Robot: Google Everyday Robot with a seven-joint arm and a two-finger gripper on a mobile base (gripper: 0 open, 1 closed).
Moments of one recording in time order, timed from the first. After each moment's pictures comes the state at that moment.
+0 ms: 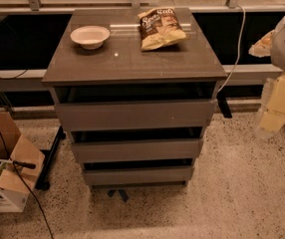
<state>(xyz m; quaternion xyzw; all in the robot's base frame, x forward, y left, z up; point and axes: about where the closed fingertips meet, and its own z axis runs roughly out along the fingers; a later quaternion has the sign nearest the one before) 0.438 -0.217 0.976 -0.60 0.78 -0.03 0.16</state>
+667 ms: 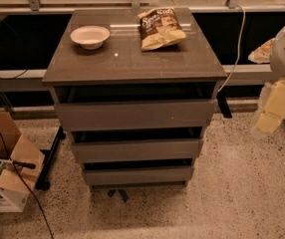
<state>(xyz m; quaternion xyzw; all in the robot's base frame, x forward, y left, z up) 0.450 -0.224 0.957 -0.59 0.79 -0.01 0.18</state>
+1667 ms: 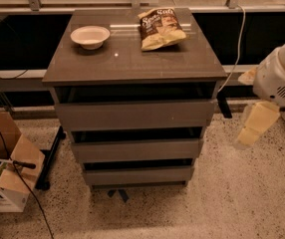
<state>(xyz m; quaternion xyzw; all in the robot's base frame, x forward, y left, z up) 0.470 -0.228 0.894 -0.56 0.81 0.02 0.18</state>
